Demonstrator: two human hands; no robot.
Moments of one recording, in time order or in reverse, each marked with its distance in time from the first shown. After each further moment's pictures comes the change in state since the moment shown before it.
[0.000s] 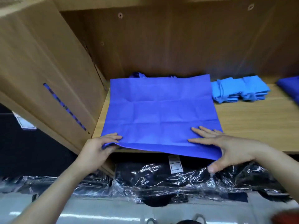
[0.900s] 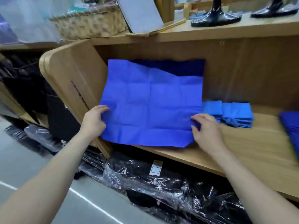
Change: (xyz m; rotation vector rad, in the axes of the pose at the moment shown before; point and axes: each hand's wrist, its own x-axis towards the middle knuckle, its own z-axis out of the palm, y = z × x) left_hand -0.007 0.137 0.033 0.497 0.589 -0.256; right_hand -0.012 0.068 -0.033 0.113 1.122 -0.177
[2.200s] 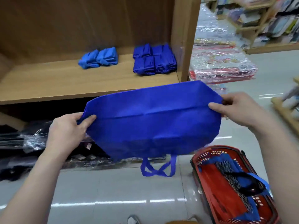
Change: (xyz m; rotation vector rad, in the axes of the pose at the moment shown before) left_hand -0.365 0.319 0.006 -0.065 -0.245 0.122; right_hand -0.348 0.137 -0.445 0.075 -0.177 0.704
